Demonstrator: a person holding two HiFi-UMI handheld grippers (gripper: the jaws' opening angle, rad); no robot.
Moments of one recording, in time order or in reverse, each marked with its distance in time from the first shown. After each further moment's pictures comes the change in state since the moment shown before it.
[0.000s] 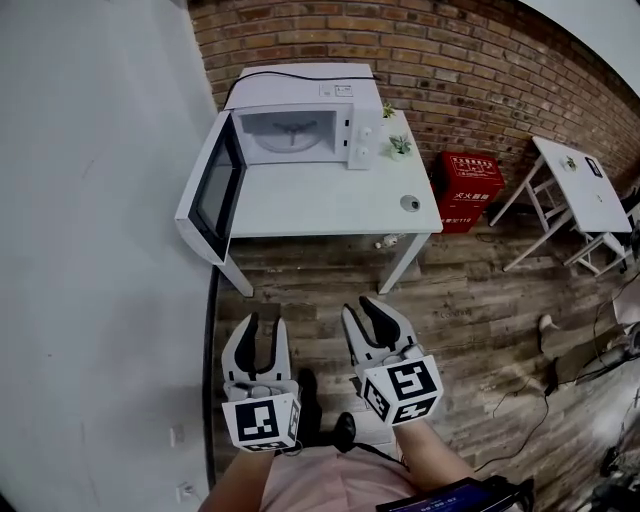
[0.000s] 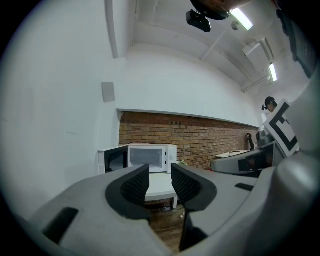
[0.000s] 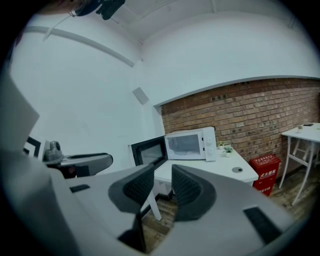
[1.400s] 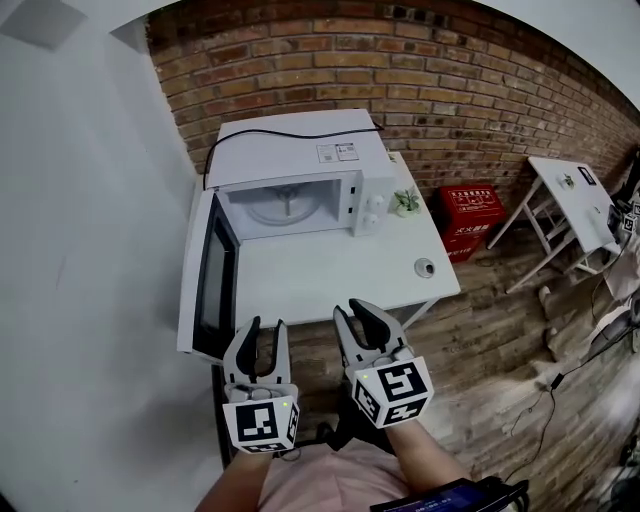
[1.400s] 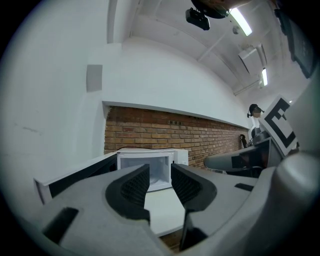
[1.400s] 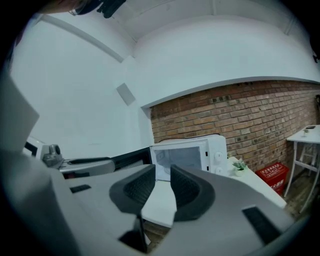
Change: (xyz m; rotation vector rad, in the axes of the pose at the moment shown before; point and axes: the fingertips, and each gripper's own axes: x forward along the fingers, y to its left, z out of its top) left arm 0.210 0.082 0.019 0.032 -0.043 -0.138; right arm 0.201 -0.054 0.068 0.002 -0.084 -0.089
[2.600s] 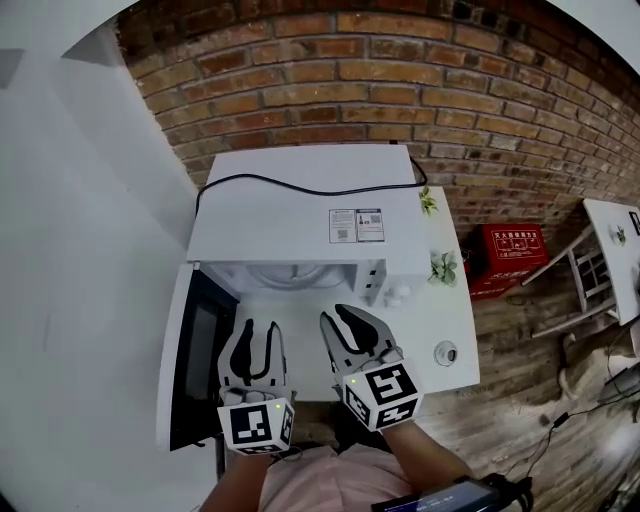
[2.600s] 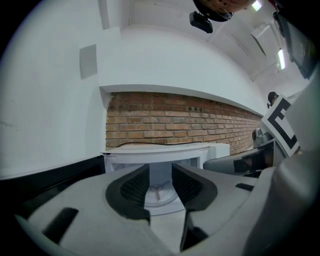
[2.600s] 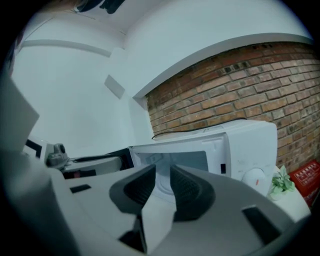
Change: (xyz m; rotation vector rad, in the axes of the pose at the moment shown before) left arm 0.203 0.054 -0.016 0.013 0.076 0.173; right arm 0.204 -0.096 0.010 0.048 0.096 0.217
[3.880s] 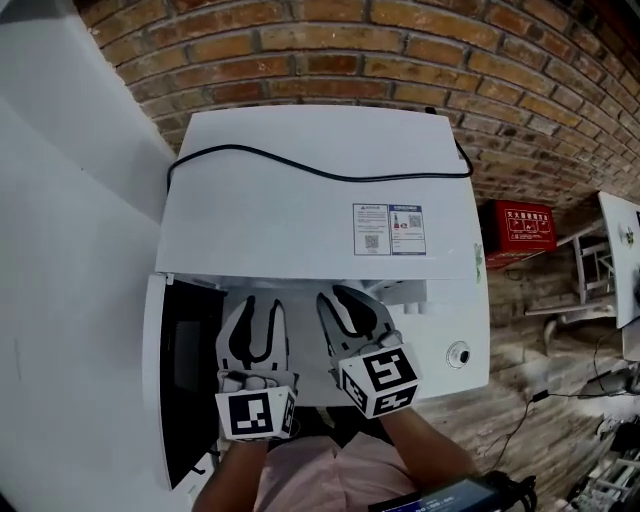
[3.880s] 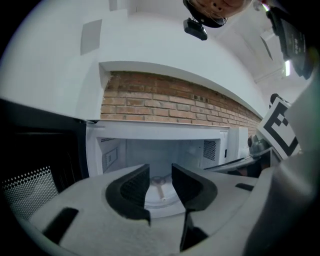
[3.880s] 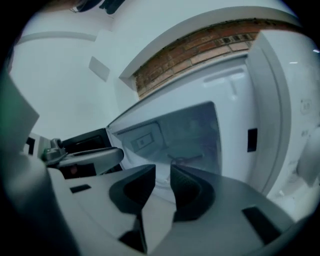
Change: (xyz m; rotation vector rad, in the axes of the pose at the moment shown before) left arm 0.080 0.023 -0.051 -0.048 0.068 -0.053; right arm 0.086 -0.034 -0.053 0.049 0.158 -0.030
